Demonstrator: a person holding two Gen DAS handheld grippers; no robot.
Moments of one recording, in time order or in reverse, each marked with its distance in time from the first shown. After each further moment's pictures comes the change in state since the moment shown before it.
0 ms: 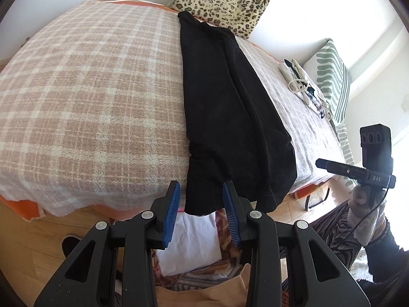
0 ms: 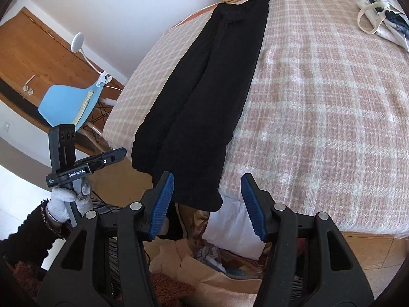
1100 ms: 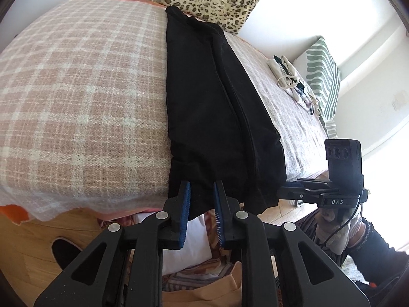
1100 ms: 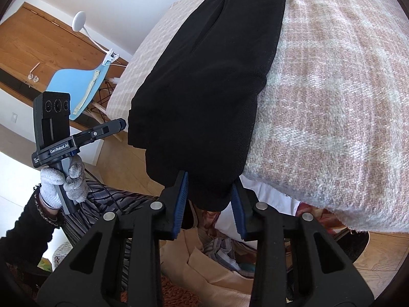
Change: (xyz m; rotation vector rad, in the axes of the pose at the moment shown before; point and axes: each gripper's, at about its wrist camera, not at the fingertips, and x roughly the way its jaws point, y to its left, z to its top) left arm 0.009 -0.005 0.004 0.003 0.034 -0.068; right arm 0.072 0.001 -0.016 0.002 0.097 0.096
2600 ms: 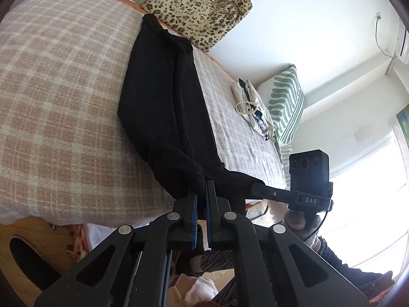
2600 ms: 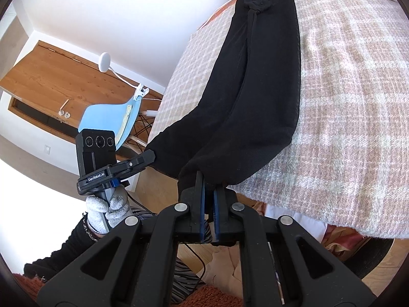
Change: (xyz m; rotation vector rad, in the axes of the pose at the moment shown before) left arm -0.005 -0.019 0.030 -0.119 -0.065 -0.285; right arm -0.041 0.013 0.034 0.103 -0.117 0.209
